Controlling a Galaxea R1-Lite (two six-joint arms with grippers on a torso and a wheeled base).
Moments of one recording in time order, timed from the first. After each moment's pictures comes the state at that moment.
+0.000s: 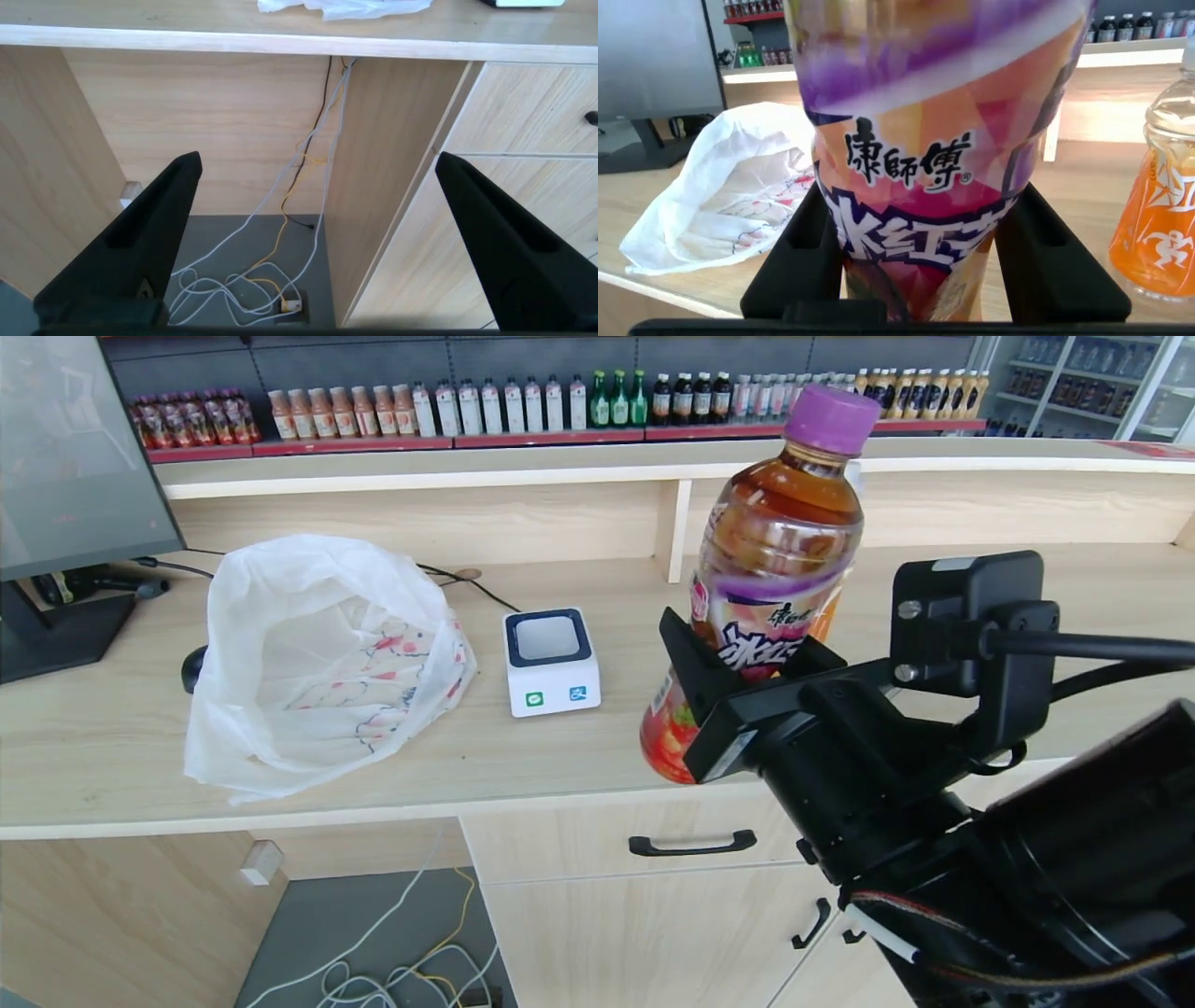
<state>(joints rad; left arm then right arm) 0.00 0.00 0.00 0.00 0.00 0.01 0.99 1.75 -0.67 -1.57 -0.53 -0.22</state>
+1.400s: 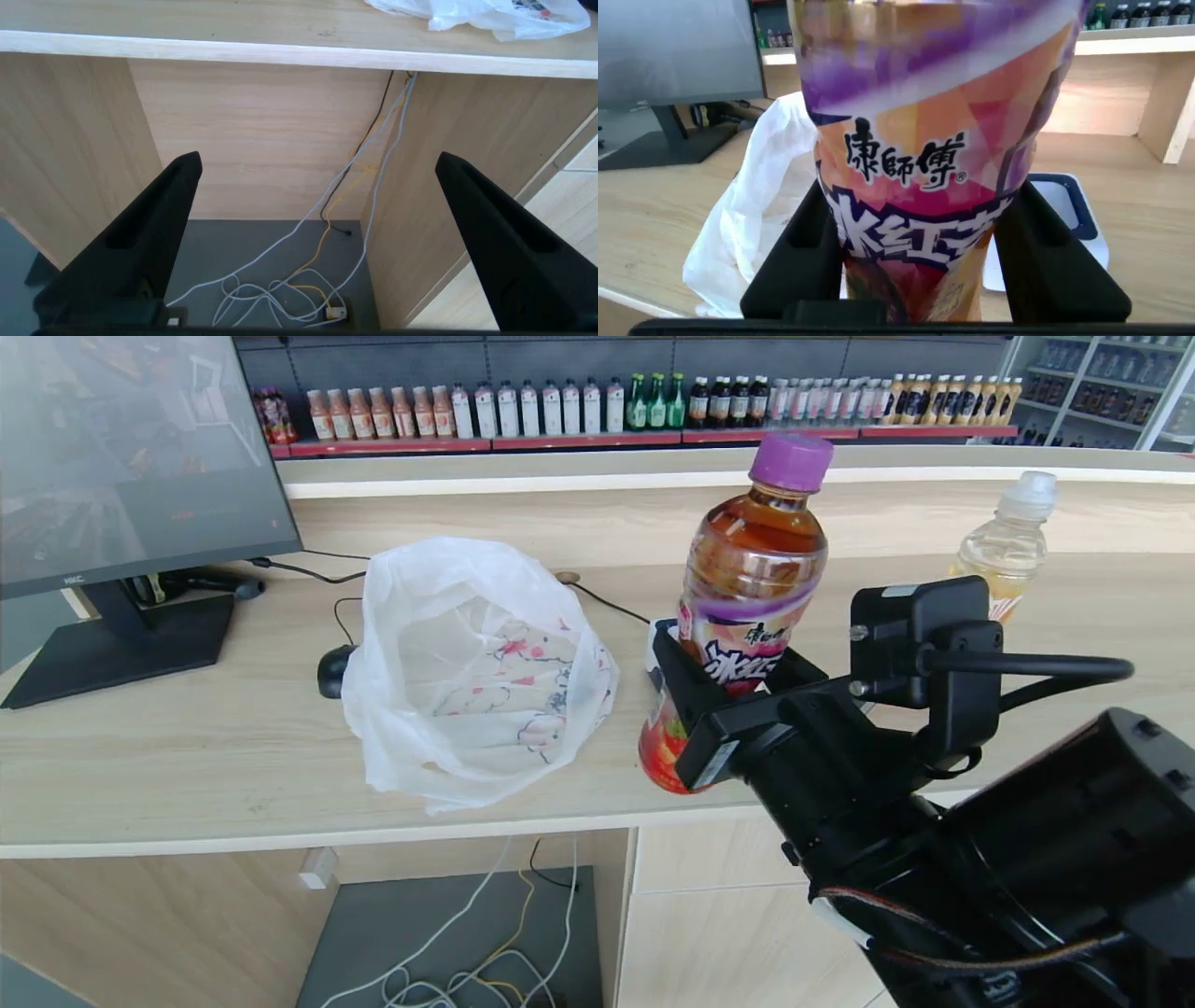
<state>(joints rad) 0.00 0.00 0.00 0.00 0.00 0.01 0.96 1.78 -0.66 -1.57 -0.53 -0.21</state>
